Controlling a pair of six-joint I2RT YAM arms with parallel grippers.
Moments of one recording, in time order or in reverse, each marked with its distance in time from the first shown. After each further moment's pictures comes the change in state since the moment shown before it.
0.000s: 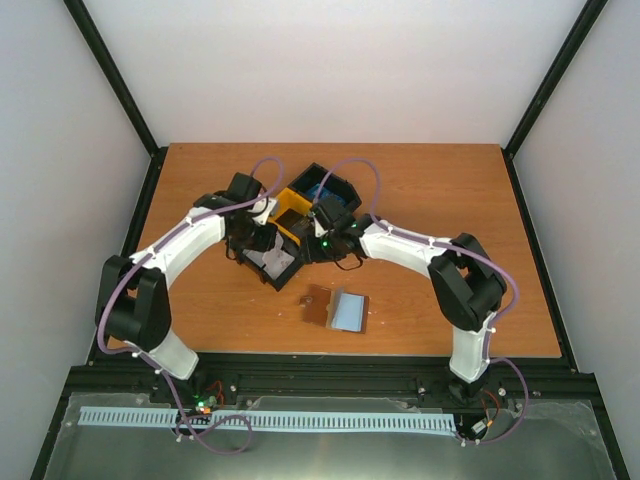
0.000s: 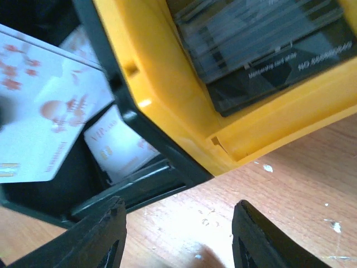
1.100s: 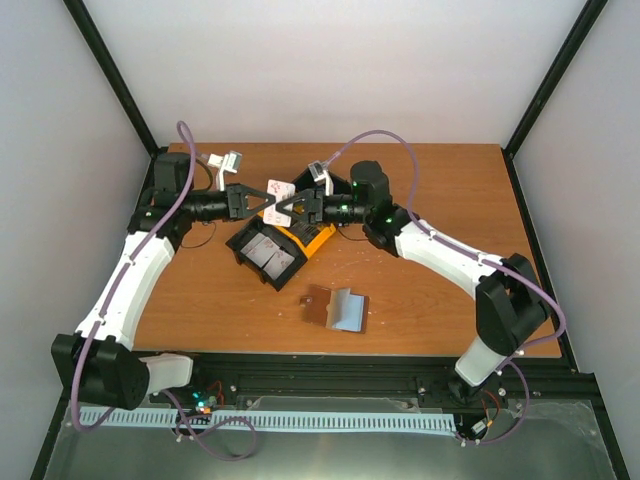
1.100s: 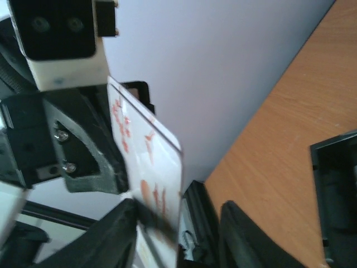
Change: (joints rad) left arm 0.232 -0.351 -0.024 0.336 0.797 -0.356; right arm -0.093 -0.259 -0.090 0.641 -0.563 0.378
